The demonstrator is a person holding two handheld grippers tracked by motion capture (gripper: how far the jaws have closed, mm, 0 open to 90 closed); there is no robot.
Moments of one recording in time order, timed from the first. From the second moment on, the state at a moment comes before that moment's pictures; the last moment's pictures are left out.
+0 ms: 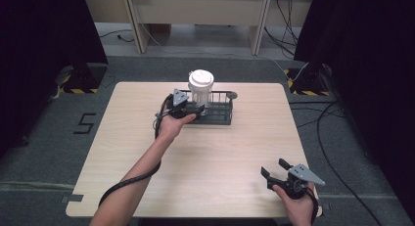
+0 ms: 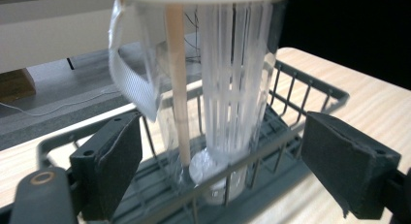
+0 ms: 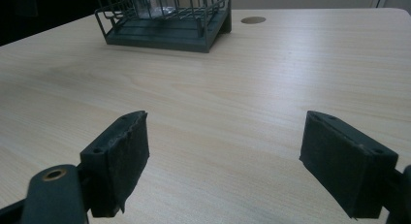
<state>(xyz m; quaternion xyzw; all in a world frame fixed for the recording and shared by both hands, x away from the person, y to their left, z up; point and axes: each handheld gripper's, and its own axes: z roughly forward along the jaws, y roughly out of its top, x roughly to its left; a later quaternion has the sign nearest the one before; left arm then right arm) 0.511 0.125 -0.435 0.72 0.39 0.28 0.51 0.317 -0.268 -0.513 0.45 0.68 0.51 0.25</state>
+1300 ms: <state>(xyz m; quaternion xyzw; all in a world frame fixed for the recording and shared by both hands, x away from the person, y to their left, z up) 0.355 0.264 -0.475 0.70 0.42 0.30 0.50 0.317 -0.267 -0.513 0.45 0.69 0.51 0.26</state>
